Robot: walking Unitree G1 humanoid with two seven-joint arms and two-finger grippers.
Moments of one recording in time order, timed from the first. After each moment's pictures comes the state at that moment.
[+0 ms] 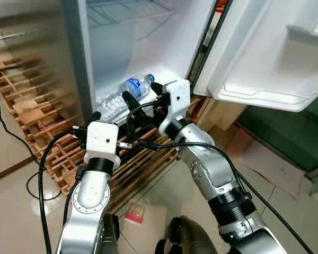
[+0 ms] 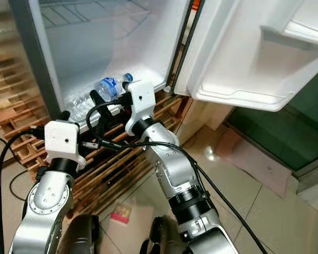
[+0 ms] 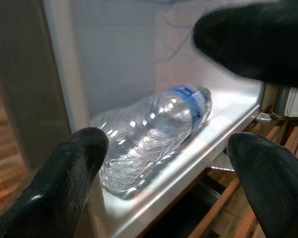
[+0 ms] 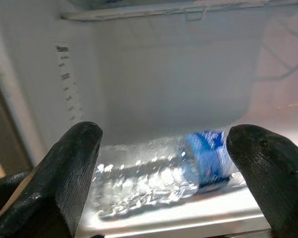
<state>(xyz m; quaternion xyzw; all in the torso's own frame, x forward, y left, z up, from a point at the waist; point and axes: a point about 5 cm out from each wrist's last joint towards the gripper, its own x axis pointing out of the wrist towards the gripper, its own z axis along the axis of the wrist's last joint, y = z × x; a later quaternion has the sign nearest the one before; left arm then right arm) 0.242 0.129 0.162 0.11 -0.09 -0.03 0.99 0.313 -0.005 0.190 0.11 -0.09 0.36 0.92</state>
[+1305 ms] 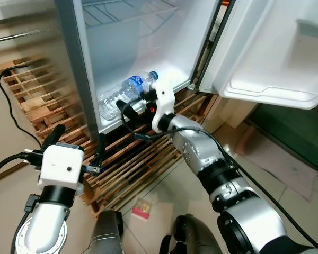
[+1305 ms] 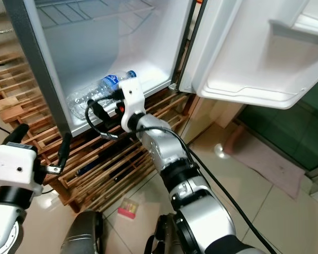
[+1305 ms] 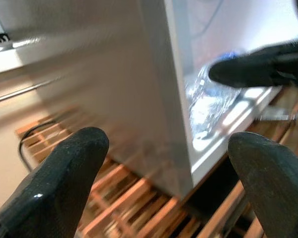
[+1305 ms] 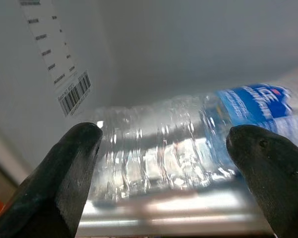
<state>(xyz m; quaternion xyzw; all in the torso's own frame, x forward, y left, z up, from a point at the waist) 0.174 0.184 0.175 0.18 -0.06 0.00 0.98 0.358 0.015 0.182 0.07 0.00 0.41 0.91</state>
